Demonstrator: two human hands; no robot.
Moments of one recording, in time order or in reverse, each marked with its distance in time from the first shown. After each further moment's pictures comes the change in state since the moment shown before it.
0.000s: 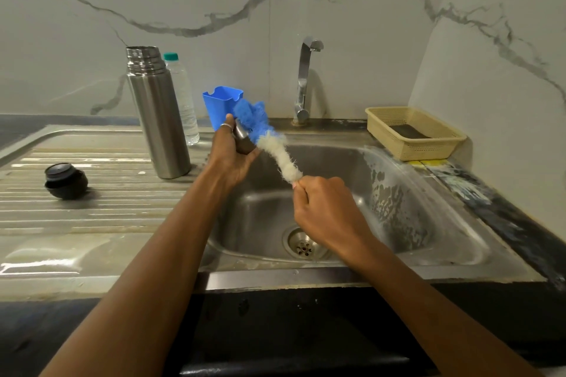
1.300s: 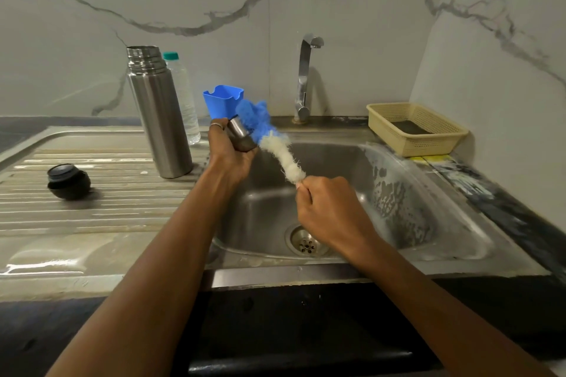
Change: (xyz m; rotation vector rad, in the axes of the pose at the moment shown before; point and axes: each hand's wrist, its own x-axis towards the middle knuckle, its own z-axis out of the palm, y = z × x) left_hand 0.013 -0.003 -0.006 -0.103 0.029 0.028; right_hand -0.003 0.001 -0.001 -0.011 -0.015 0.038
